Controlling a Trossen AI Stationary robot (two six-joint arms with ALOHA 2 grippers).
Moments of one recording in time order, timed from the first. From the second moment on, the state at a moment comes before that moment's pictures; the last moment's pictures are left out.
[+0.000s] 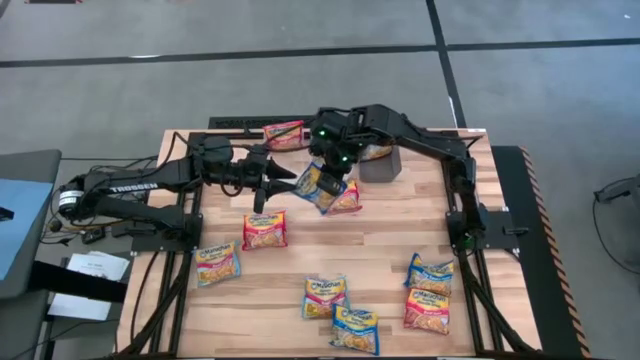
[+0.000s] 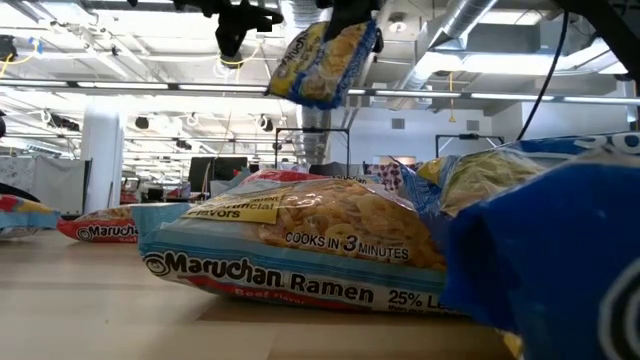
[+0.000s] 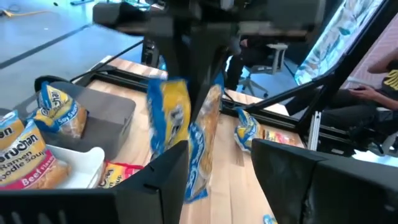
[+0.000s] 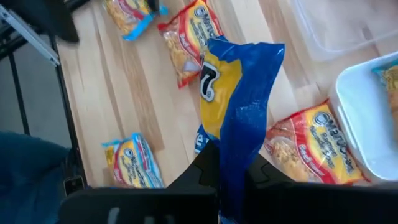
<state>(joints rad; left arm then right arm) 0.24 1.05 0.87 0.05 0.20 -0.25 -0.23 2.03 2.35 -1.39 -0.28 0.21</state>
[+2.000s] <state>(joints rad) 0.51 1.03 0.87 0.15 0.17 -0.24 -0.79 1.24 0.98 -0.40 -0.13 0.08</state>
